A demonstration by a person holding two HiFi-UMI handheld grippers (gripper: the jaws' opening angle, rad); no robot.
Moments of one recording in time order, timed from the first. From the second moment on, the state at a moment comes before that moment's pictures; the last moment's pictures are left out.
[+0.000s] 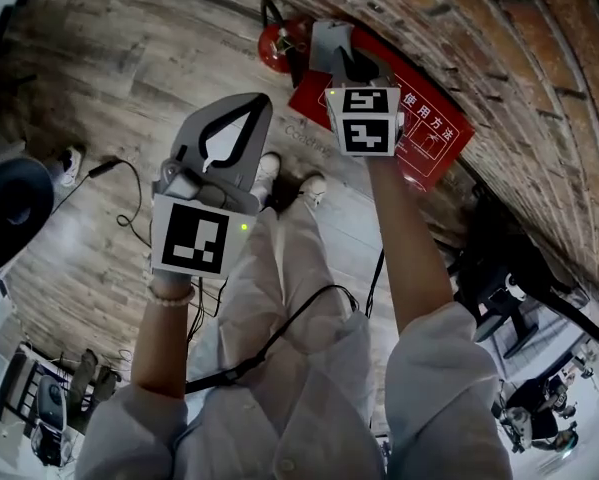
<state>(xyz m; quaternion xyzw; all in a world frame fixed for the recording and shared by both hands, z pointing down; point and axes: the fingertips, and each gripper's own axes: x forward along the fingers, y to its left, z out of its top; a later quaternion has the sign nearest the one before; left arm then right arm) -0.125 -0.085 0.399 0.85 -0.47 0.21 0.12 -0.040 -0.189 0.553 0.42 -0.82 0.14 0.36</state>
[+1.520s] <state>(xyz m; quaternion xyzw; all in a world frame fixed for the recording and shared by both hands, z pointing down) -0.071 -0.081 0.402 0.86 -0.44 0.22 0.11 0.017 -0.187 0.567 0.45 -0.80 0.15 0.38</state>
